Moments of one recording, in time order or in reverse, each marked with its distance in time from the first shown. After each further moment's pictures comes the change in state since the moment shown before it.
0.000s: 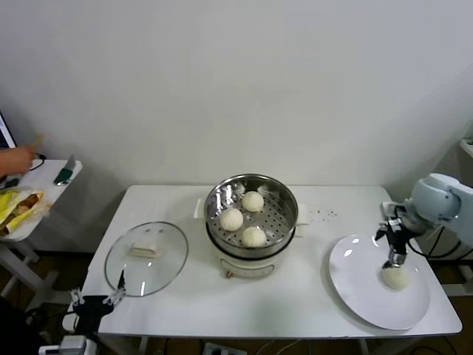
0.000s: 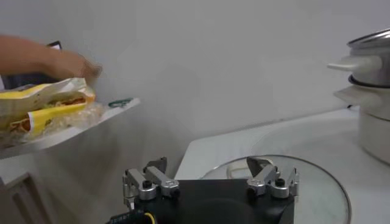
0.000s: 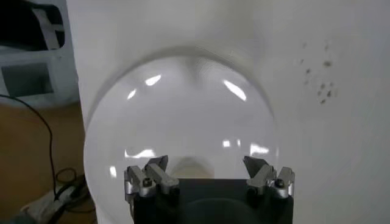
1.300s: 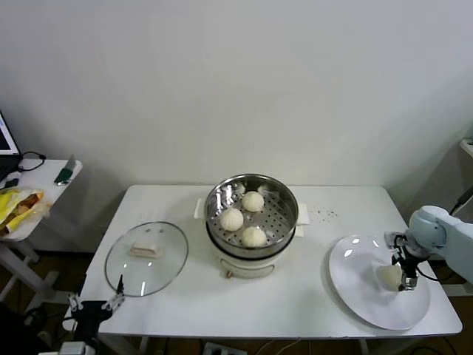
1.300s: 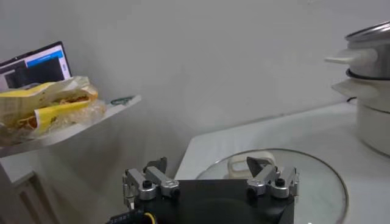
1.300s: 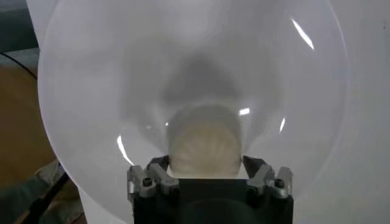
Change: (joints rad) left arm 0.027 -0.013 -0.011 -0.011 0.020 -0.009 -0.001; right arm -0.301 0.113 0.229 -0.219 -0.195 0.059 -0.001
